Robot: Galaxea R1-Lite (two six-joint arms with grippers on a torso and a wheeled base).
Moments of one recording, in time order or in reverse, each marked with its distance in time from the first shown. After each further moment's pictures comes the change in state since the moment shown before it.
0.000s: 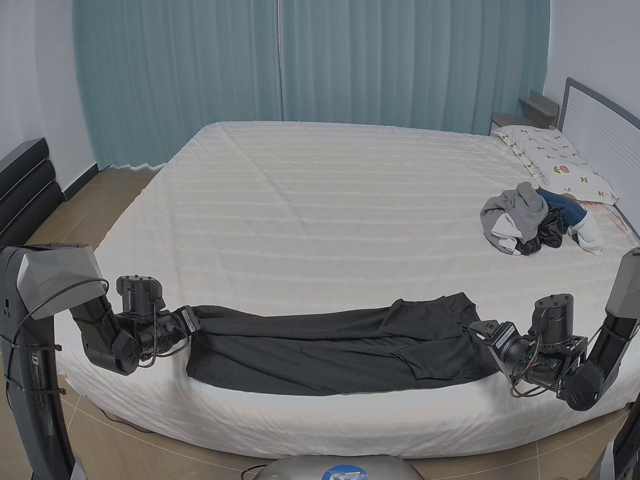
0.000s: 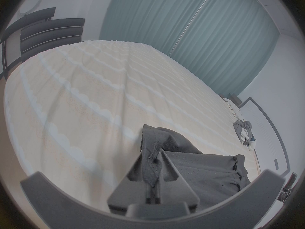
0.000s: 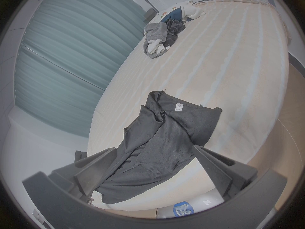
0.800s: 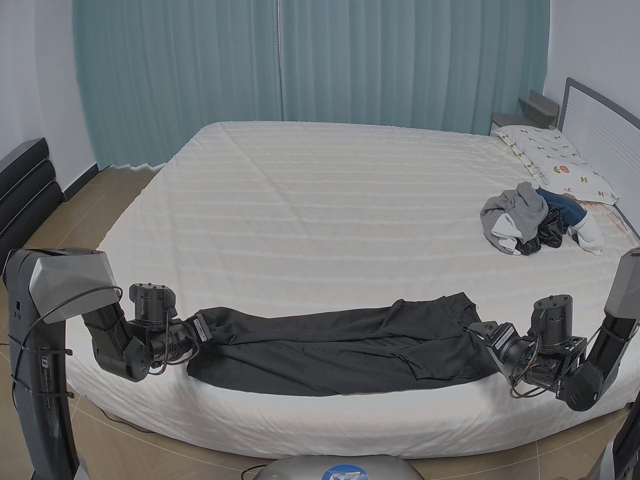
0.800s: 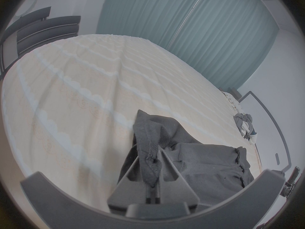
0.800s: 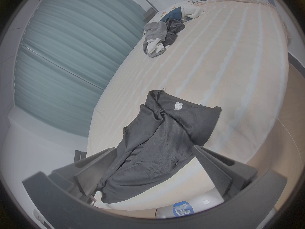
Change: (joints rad) left arm -0.046 0.041 -0.002 -0.002 0.012 0.002; right arm 0.002 0.006 0.000 0.000 0.000 0.001
